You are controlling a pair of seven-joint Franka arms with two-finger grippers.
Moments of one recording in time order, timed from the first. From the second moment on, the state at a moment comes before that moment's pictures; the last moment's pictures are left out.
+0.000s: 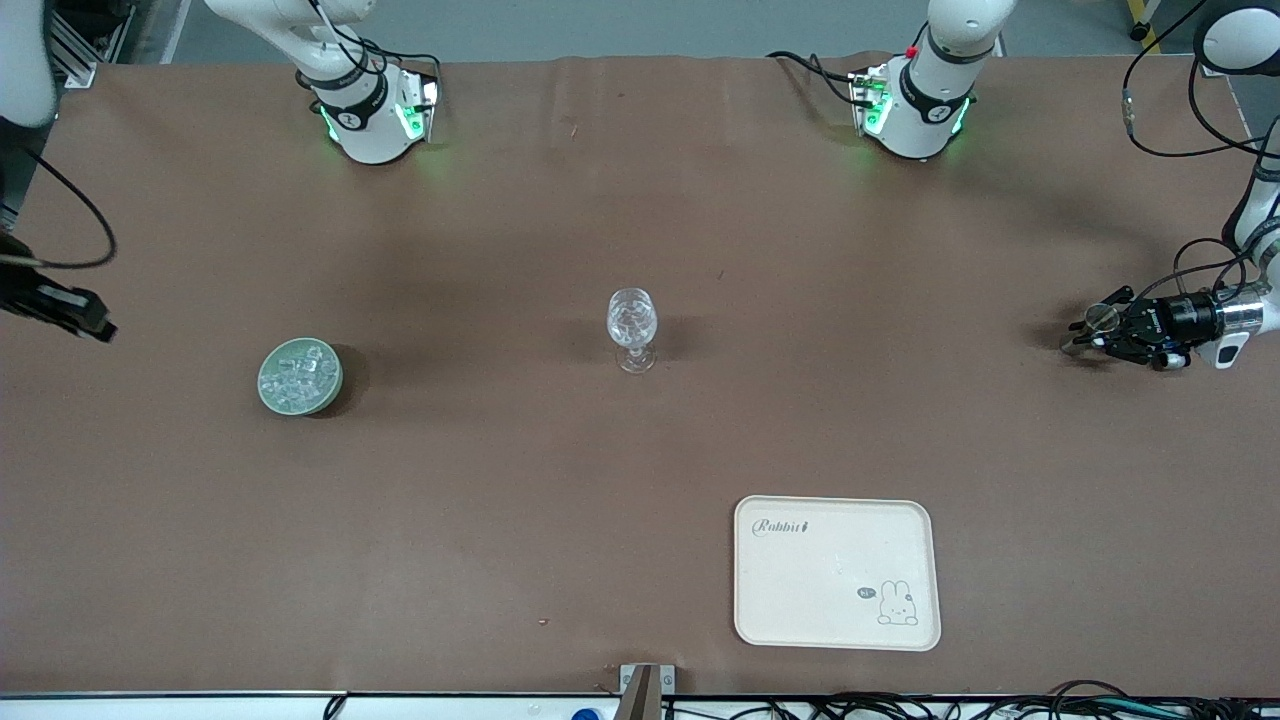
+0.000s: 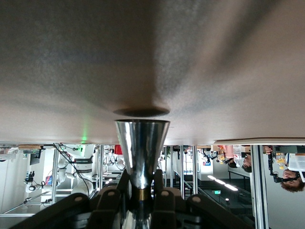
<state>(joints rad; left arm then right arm) 0.84 0.89 -0.04 -1.60 -0.74 1.44 -0.46 -0.03 0.00 -0.12 -1.69 -0.02 1.76 0.07</state>
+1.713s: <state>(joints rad) 0.82 0.62 -0.53 -1.61 -0.78 1.42 -0.88 -0.04 0.03 -0.06 -1.48 0.00 1.52 0.07</state>
